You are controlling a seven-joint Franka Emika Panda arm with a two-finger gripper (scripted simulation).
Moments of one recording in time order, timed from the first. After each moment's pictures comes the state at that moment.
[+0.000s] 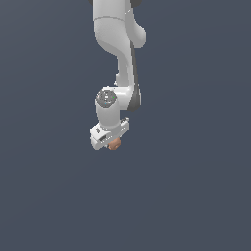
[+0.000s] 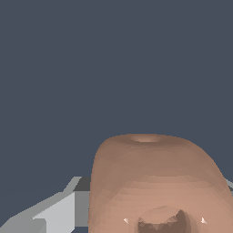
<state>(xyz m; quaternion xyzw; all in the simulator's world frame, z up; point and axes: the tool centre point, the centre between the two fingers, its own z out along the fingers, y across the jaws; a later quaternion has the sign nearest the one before) -0.041 -0.066 0.040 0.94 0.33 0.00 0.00</state>
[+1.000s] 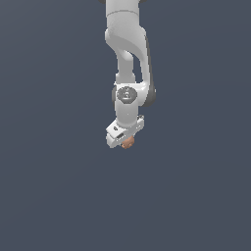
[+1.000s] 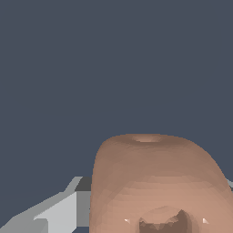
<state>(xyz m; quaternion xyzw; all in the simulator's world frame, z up) -0.043 0.005 0.054 0.95 0.33 0.00 0.00</state>
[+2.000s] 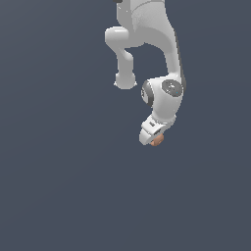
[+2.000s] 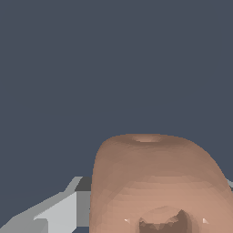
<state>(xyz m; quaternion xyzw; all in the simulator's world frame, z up) -0.043 0.148 0.082 0.94 0.33 0.00 0.00</state>
